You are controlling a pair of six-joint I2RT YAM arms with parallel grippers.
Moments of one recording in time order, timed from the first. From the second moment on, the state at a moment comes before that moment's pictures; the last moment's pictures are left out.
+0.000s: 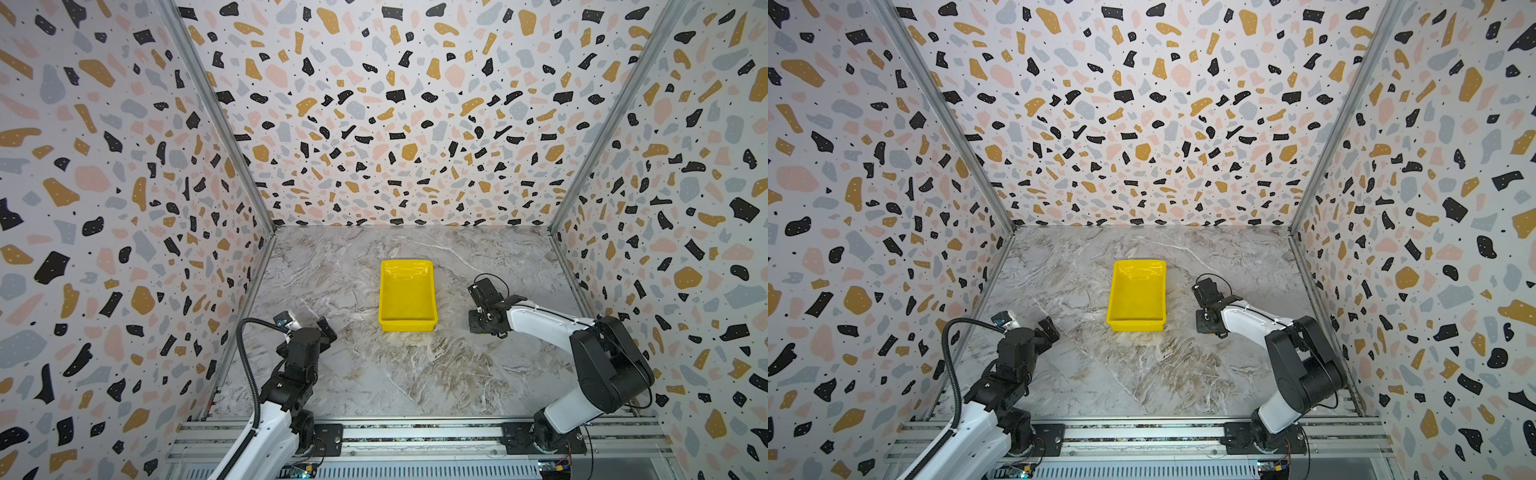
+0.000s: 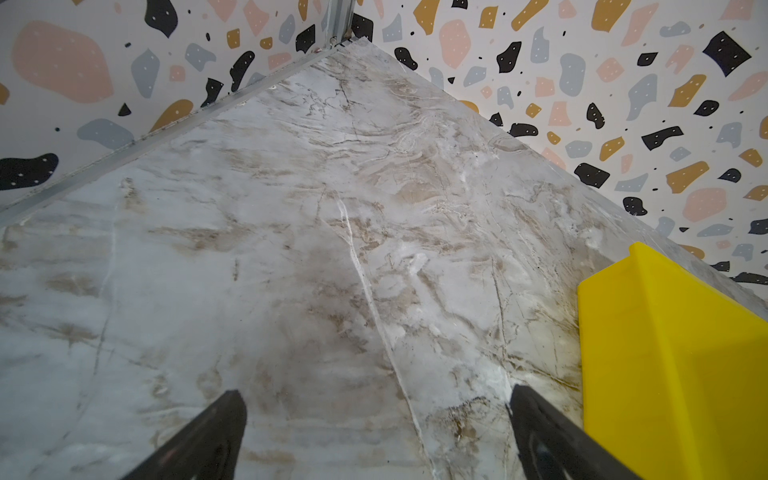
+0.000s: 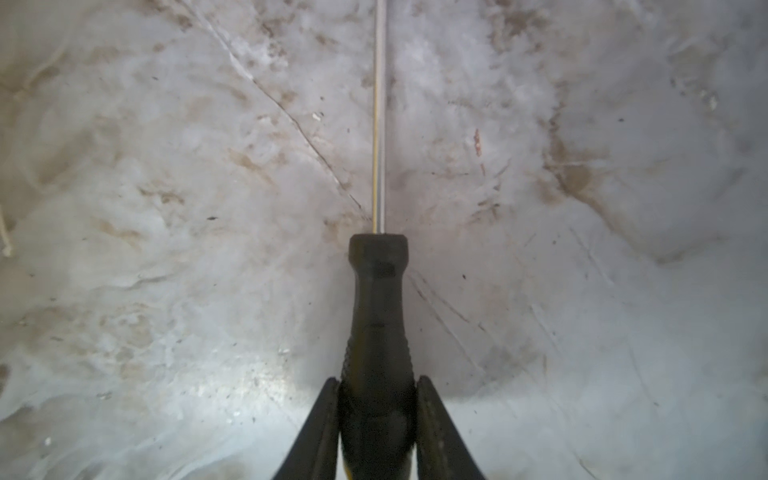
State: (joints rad) left arm -0.27 0.58 0.24 -0.22 -0.45 -0.65; right arm 0.49 1.55 0.87 -0.52 0.20 0.41
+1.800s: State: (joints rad) left arm -0.27 0.58 0.24 -0.22 -0.44 -0.65; right arm 0.86 2.02 1.43 -0.32 0.03 0.88
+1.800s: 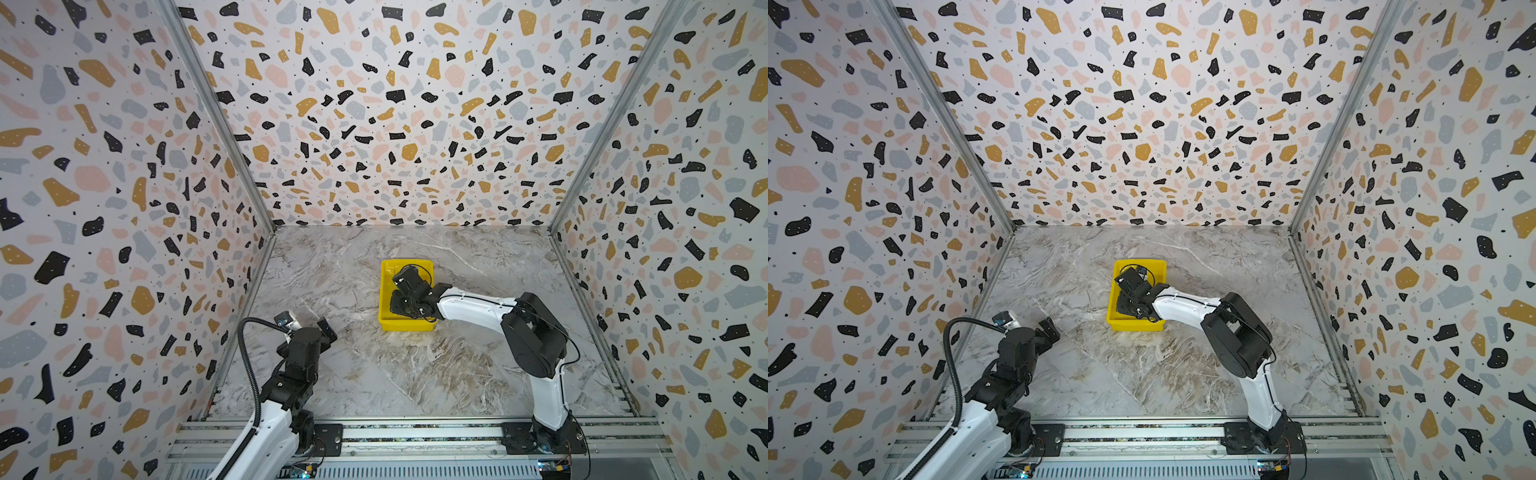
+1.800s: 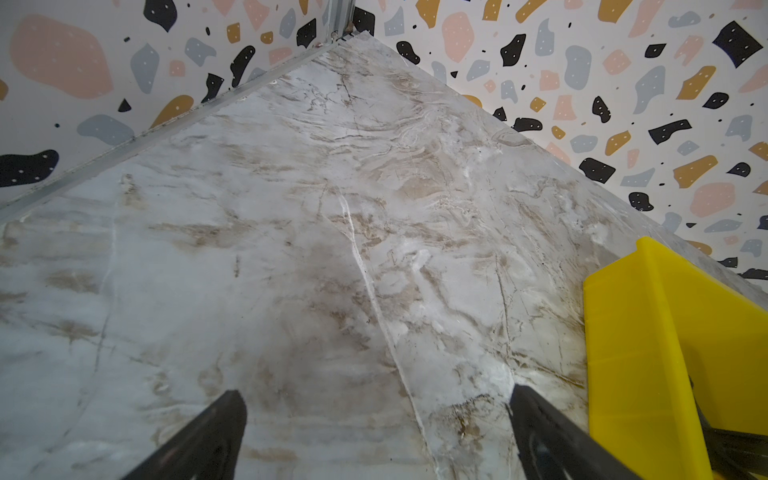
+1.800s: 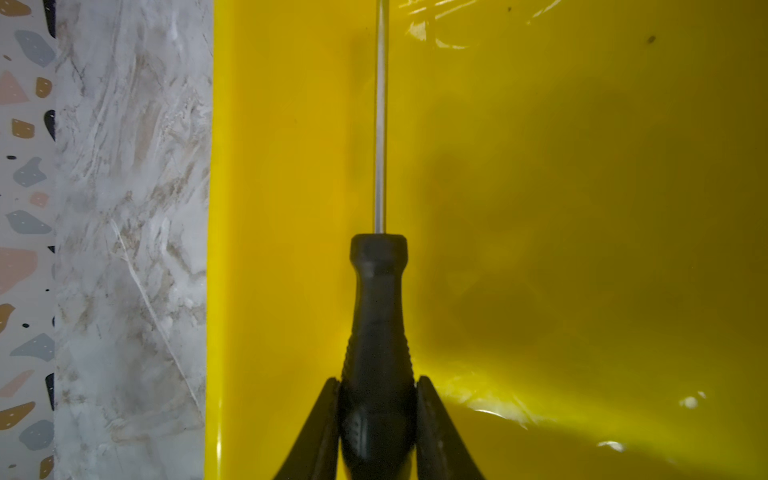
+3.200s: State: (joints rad) left arm -0.27 0.63 0.23 -0.18 -0.45 -0.66; right arm 0.79 1.31 0.98 -0.13 0.55 0.34
